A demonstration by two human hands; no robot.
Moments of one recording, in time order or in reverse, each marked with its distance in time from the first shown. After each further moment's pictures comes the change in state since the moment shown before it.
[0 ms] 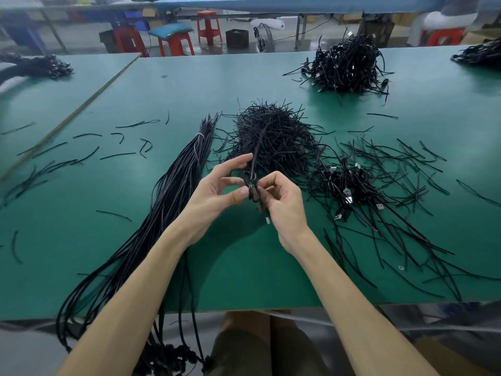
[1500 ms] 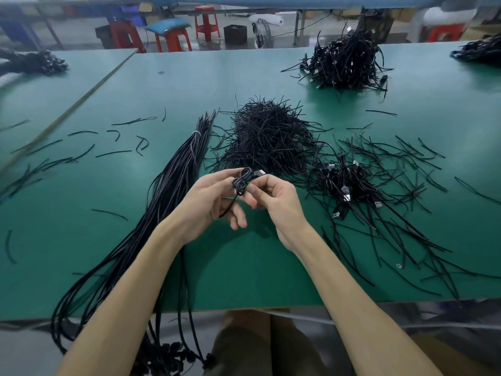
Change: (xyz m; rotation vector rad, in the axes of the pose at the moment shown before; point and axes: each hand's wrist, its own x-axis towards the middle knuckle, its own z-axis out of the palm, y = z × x) left_hand -0.003 0.007 0.000 -0.250 -0.124 -0.189; right_hand 0.001 -0.003 -0.006 0.077 -0.122 0.081
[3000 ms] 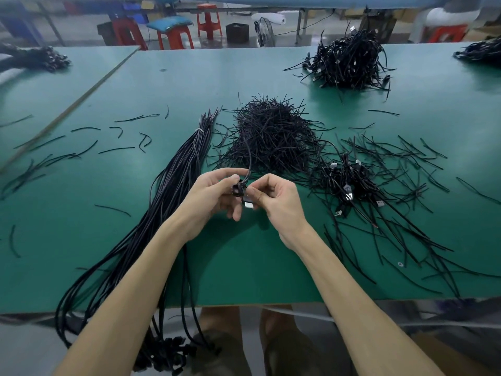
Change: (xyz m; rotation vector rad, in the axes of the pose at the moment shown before) left_hand 0.005 -0.007 -0.002 0.136 0.231 -0.032; right_hand 0.003 0.007 0.003 -0.121 0.049 -0.024
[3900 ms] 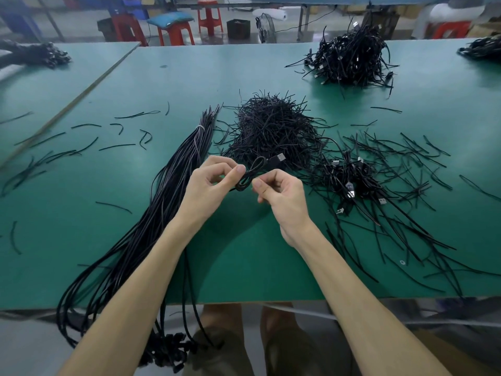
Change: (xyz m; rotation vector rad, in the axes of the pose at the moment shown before) left_hand -0.003 0.003 0.005 0.372 0.265 0.312; right_hand -0.002 -0.003 0.000 0.019 0.093 0.016
